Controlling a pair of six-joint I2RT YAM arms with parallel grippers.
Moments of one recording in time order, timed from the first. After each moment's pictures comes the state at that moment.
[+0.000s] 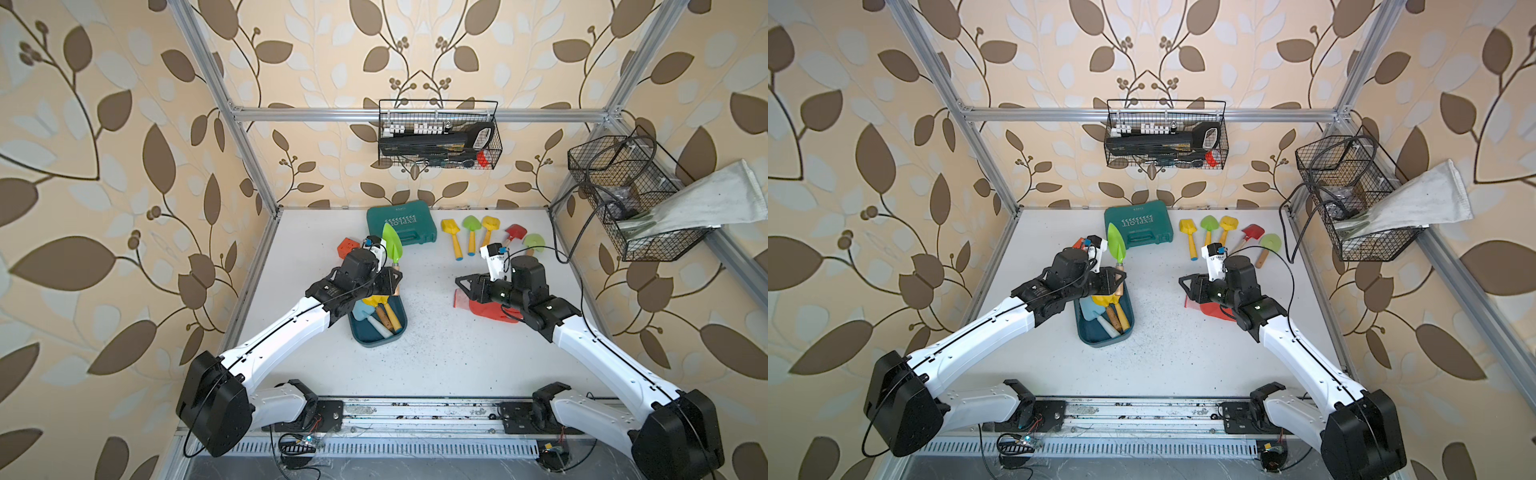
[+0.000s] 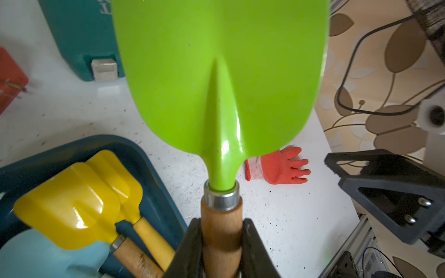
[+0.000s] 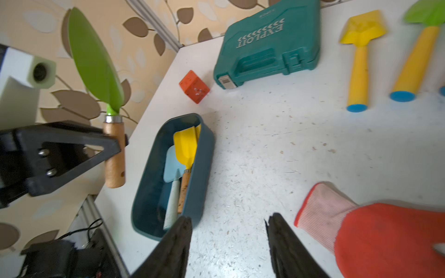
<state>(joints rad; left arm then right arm) -0.64 1.21 0.88 -0.21 0.17 -0.54 0.34 1.09 0.70 -0.12 -0.41 0.43</state>
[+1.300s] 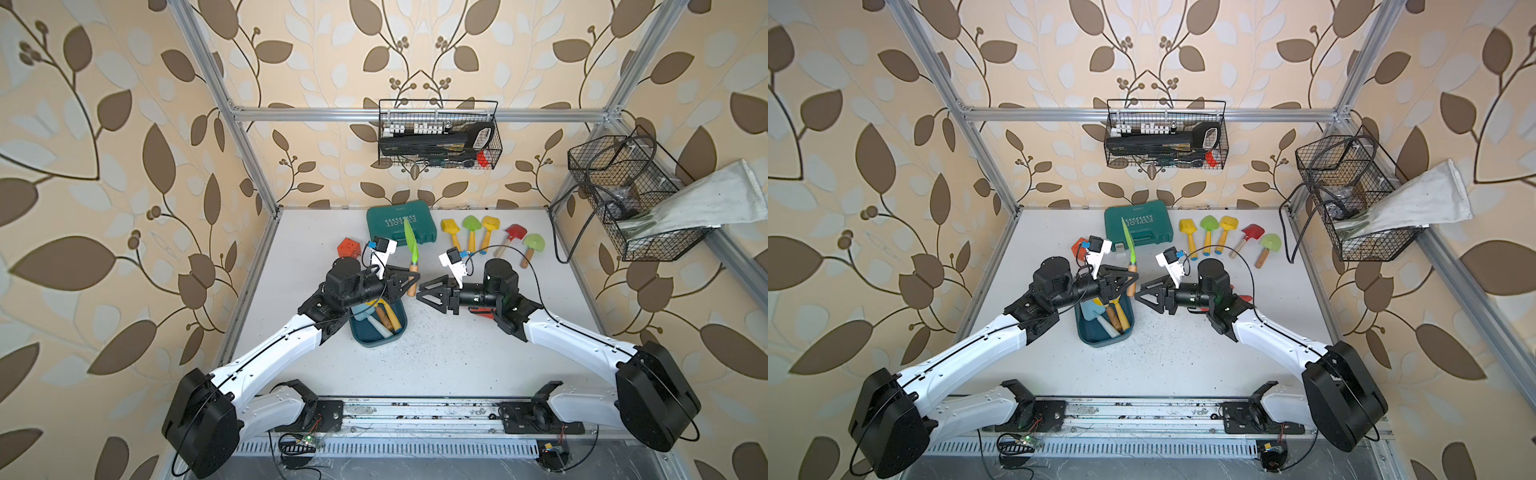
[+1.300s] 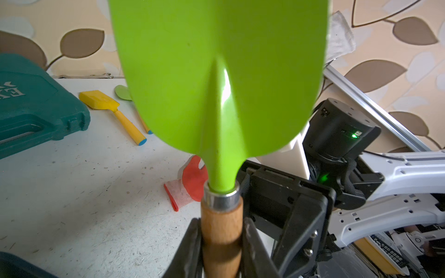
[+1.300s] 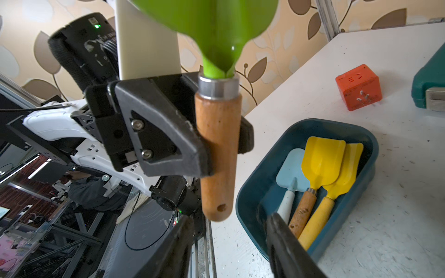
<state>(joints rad) -0.64 1.11 0.75 0.21 0.52 -0.49 0.56 1.29 0.68 0.43 -0.80 0.53</state>
